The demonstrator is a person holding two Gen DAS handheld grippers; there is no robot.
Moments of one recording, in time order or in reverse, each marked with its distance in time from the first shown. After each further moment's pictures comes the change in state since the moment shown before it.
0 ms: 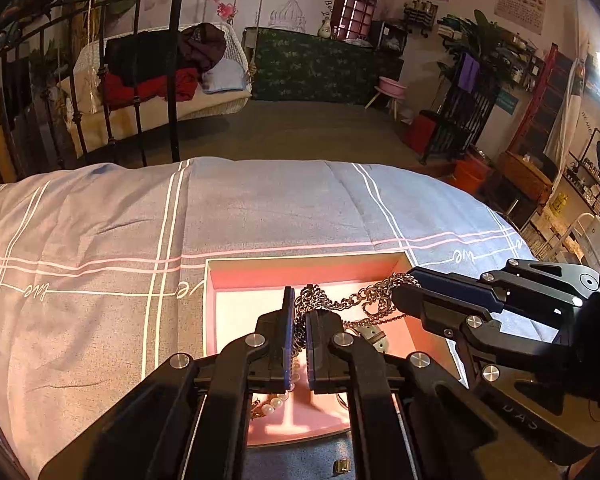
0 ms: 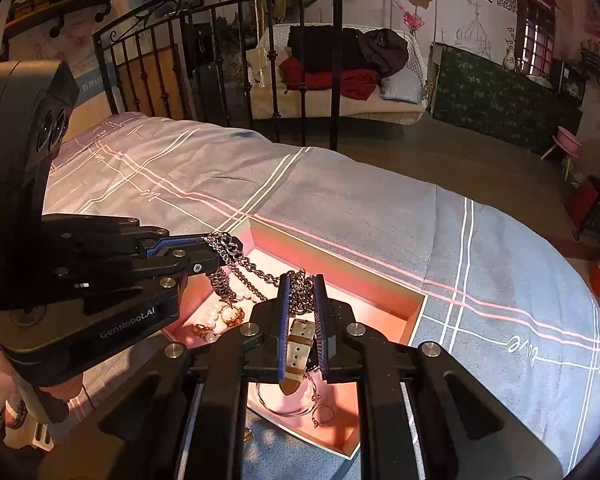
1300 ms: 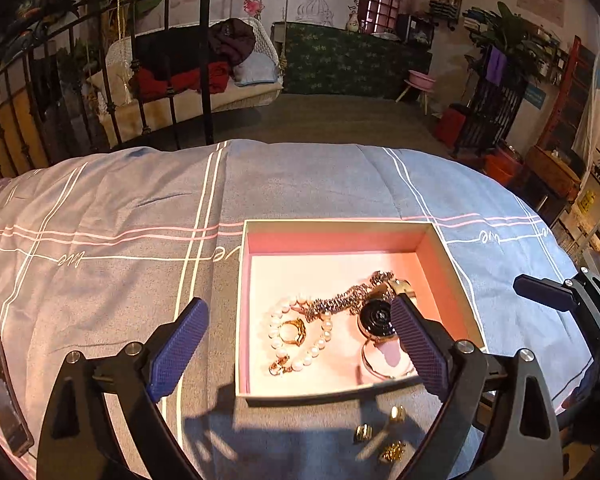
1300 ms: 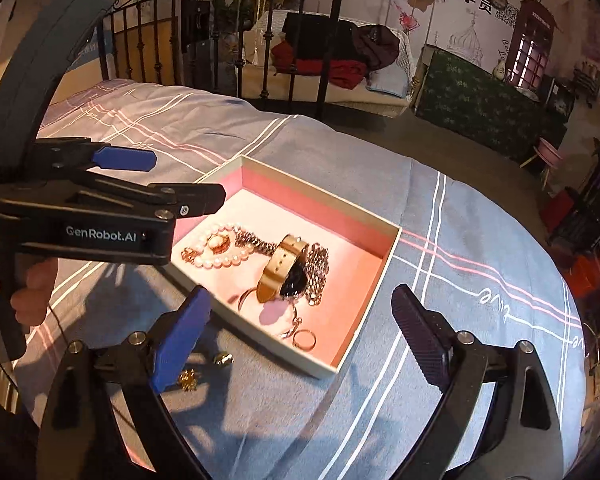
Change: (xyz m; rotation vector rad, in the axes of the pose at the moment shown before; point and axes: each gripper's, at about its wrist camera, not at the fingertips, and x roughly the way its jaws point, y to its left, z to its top) left arm -0.022 -0.005 -0.033 -0.008 0.013 0.127; right arm -0.032 0.011 -0.064 -0.070 0.037 -0.100
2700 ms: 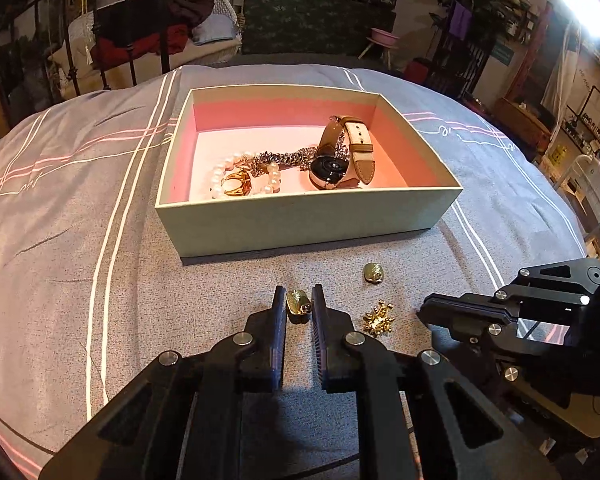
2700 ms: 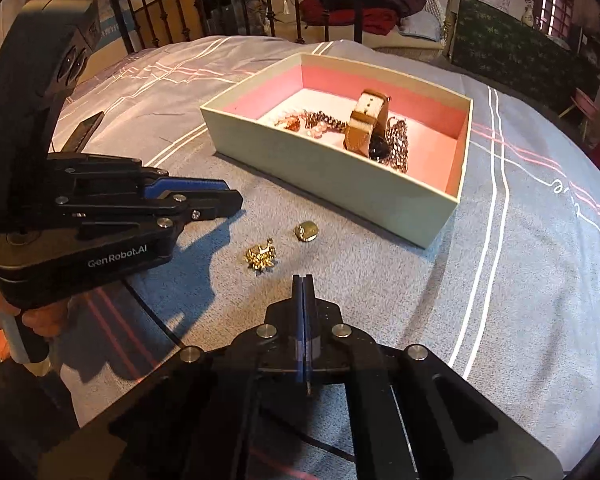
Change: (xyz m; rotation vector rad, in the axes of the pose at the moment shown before) left arm 0.009 -0.017 -0.091 0.061 0.132 -0.124; right arm 0.015 0.035 -0.068 0.067 0.133 0.170
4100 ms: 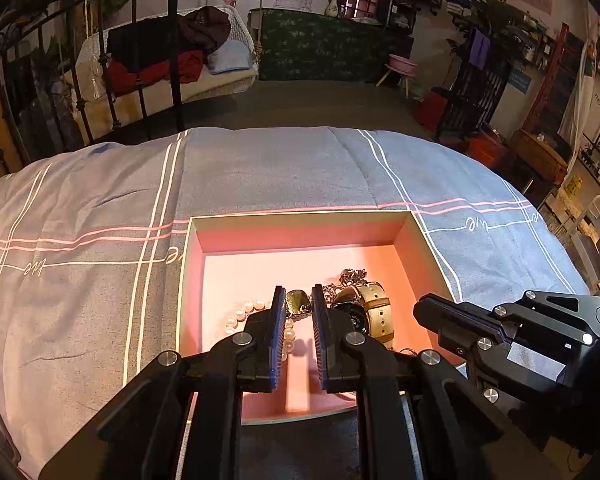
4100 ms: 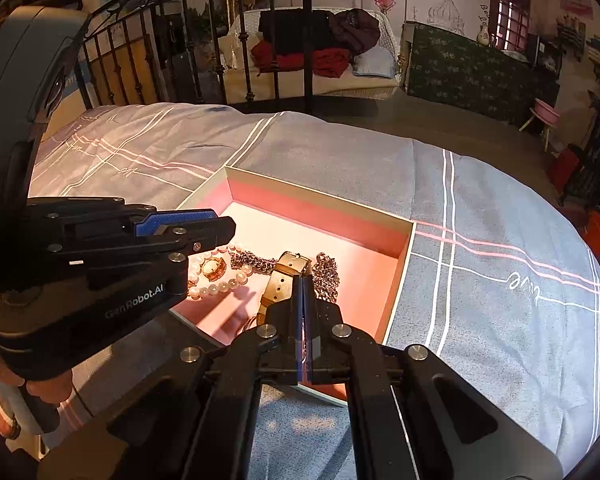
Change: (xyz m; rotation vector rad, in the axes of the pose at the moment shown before) left arm 0.015 0.003 0.106 -0.029 -0.076 0.068; right arm 0.002 -0.042 0.094 0.078 -0.127 -0.129
